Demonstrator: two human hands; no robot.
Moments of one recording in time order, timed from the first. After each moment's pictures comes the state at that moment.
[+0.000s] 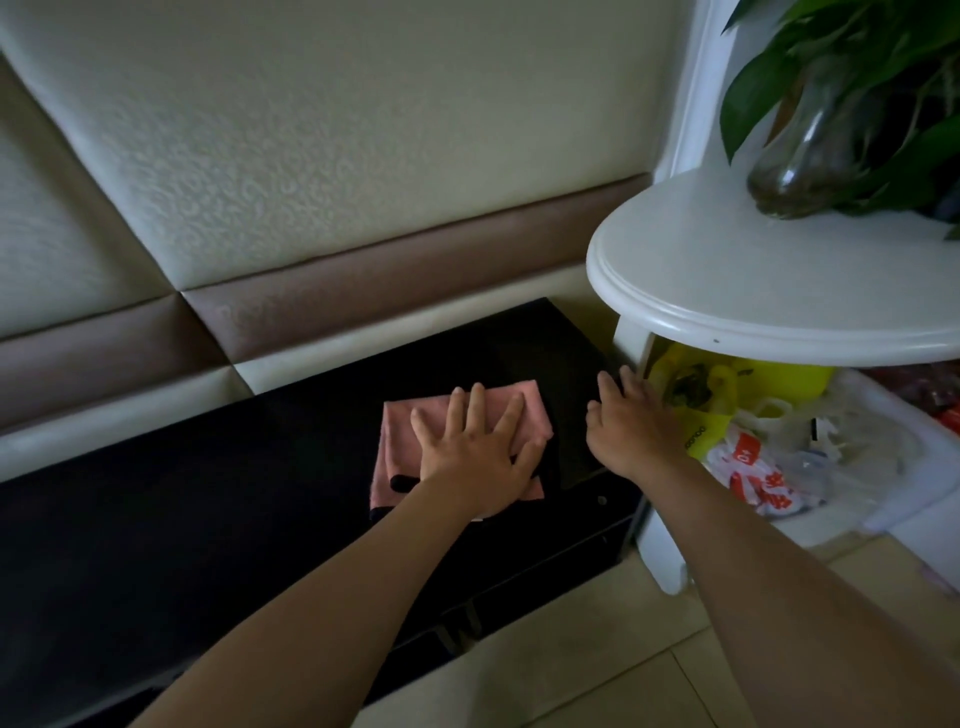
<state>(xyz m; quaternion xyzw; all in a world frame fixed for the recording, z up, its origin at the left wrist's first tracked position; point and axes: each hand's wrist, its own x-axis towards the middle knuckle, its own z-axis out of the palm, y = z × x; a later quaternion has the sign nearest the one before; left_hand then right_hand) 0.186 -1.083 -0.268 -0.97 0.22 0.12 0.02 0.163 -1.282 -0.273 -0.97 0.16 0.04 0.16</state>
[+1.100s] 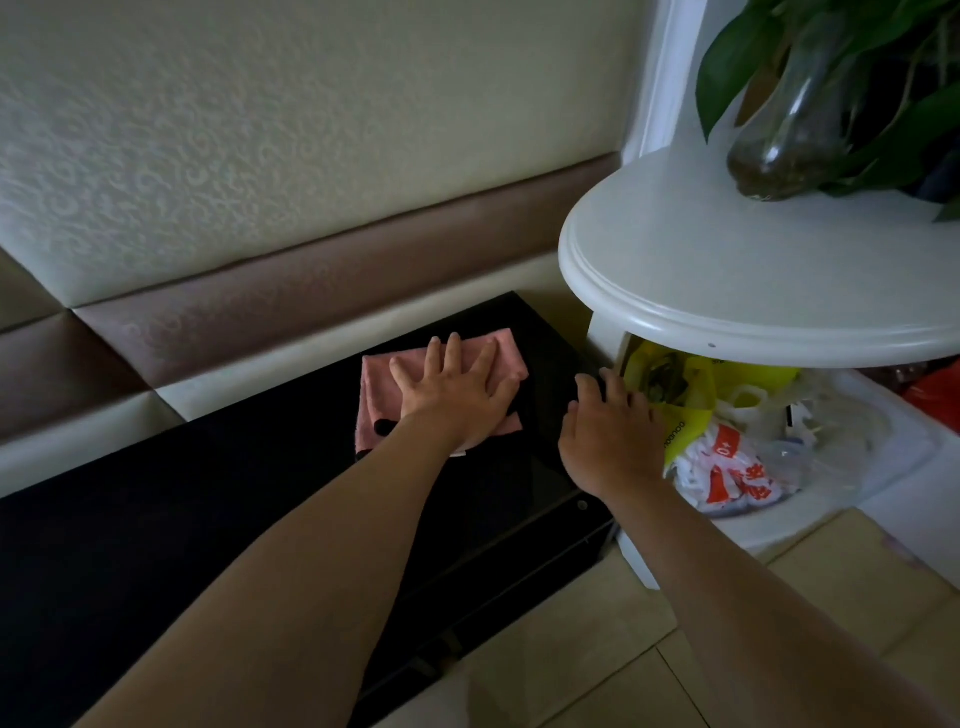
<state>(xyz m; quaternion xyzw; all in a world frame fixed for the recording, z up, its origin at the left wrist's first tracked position) 0.279 -1.121 -0.272 -0.98 0.20 0.09 0.00 0.167 -1.271 -0.290 -0.97 0.22 -0.05 0.11</state>
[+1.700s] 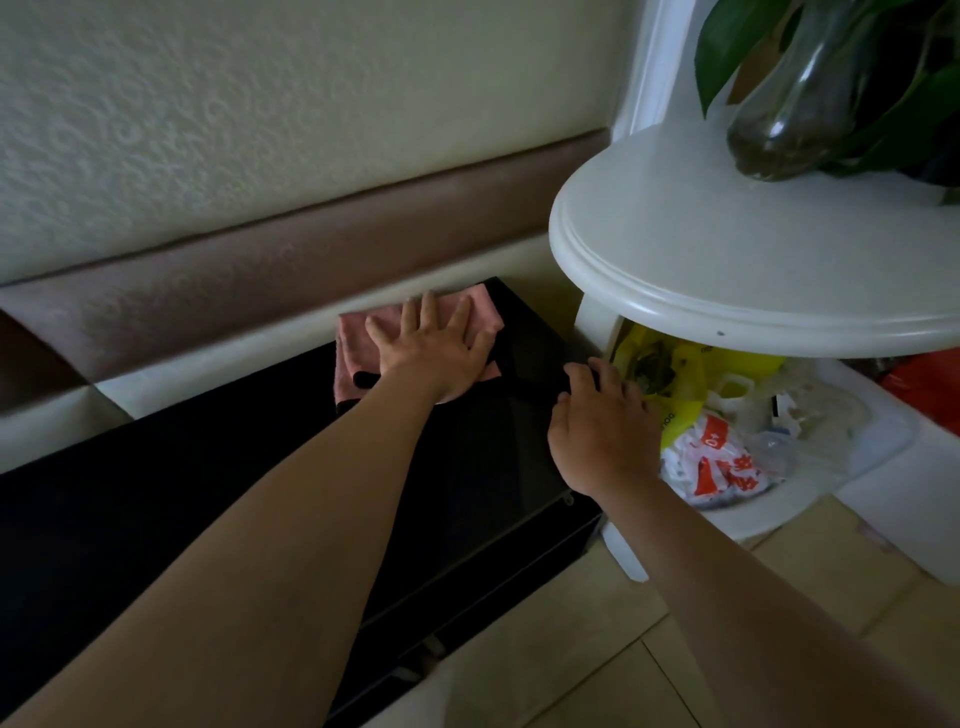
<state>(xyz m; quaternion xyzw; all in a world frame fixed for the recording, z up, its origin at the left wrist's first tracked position) 0.328 -1.134 -0.273 -0.98 0.19 0.07 -0.01 0.171 -1.272 -0.298 -0.96 0.23 -0.09 0.10</state>
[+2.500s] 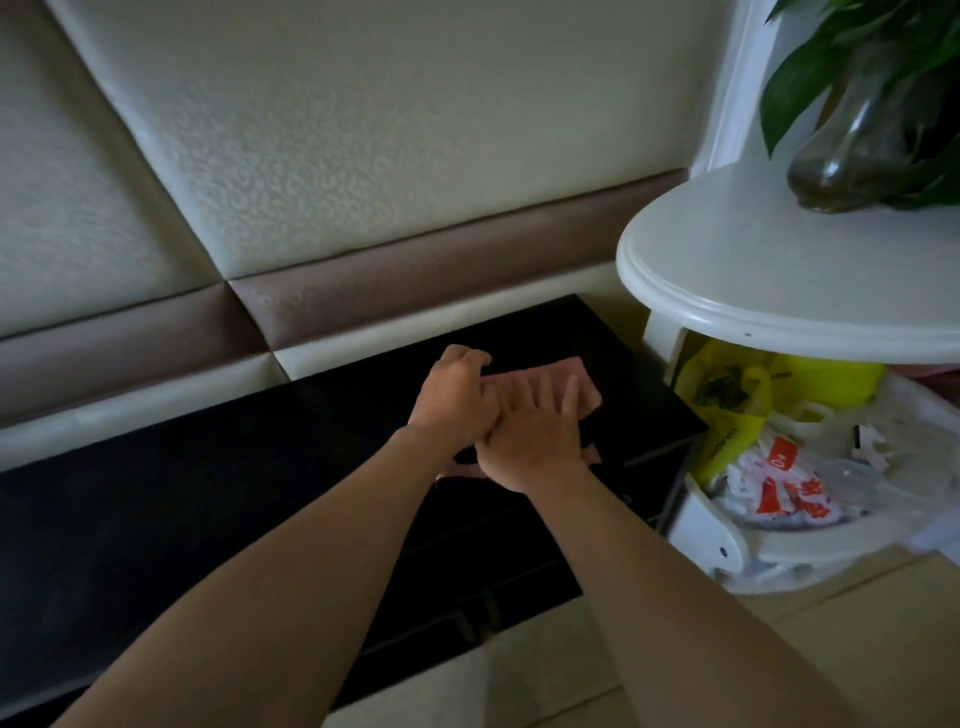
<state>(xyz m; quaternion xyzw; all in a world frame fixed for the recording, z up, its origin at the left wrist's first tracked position) 0.216 -1.053 -0.236 -0.96 0.13 -0.01 -0.25 0.173 -1.157 -0.269 -1.00 -0.01 0.03 0.09</state>
